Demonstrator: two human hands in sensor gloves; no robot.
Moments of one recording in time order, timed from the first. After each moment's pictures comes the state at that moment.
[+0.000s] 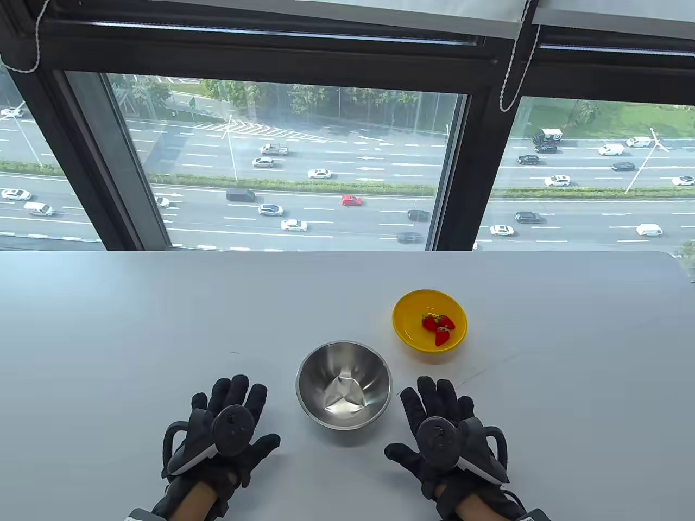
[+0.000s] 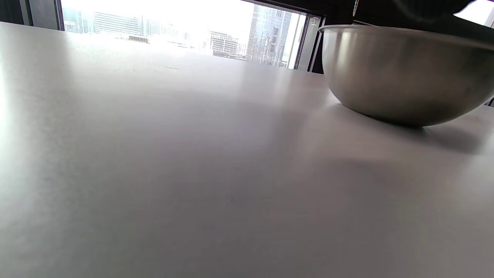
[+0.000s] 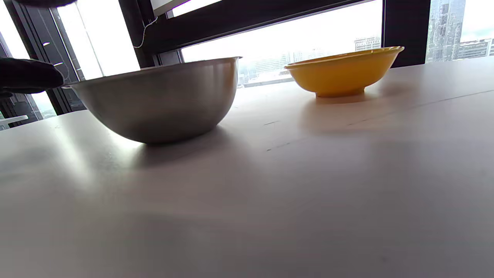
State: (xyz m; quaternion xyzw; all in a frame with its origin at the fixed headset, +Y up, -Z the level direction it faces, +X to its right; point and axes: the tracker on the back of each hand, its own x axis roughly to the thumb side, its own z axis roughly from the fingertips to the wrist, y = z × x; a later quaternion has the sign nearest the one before) left_hand -0.215 -0.750 -0.300 -0.07 -0.11 0.07 0.99; right_hand 0.141 -0.727 -0.288 0.16 0.04 0.98 0.09
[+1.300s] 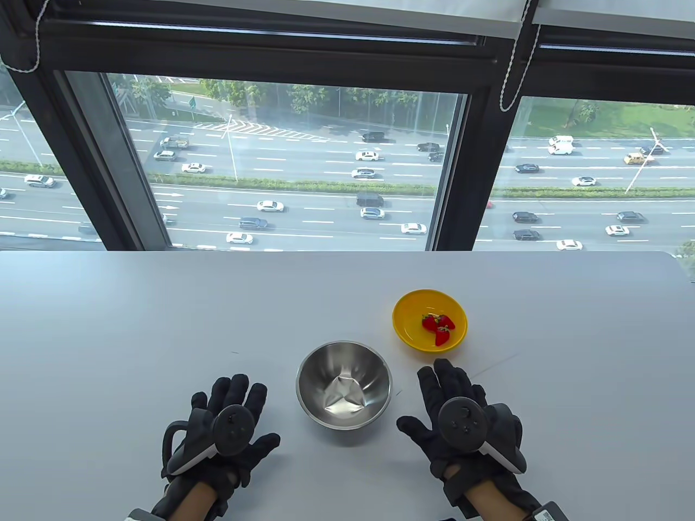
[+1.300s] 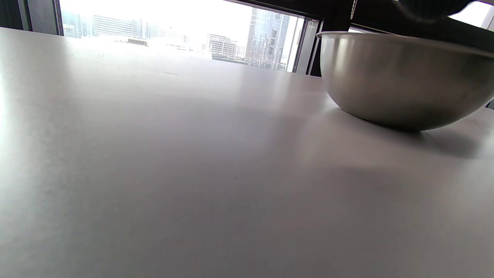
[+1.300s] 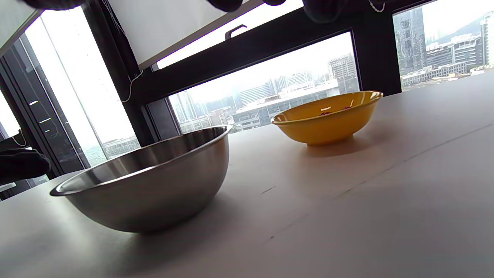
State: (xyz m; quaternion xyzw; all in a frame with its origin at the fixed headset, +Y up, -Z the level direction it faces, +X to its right) left_hand -0.216 -0.750 -0.301 -0.07 -0.11 0.07 0.99; right_hand 0.165 -0.686 -0.303 0.11 -0.01 0.98 0.17
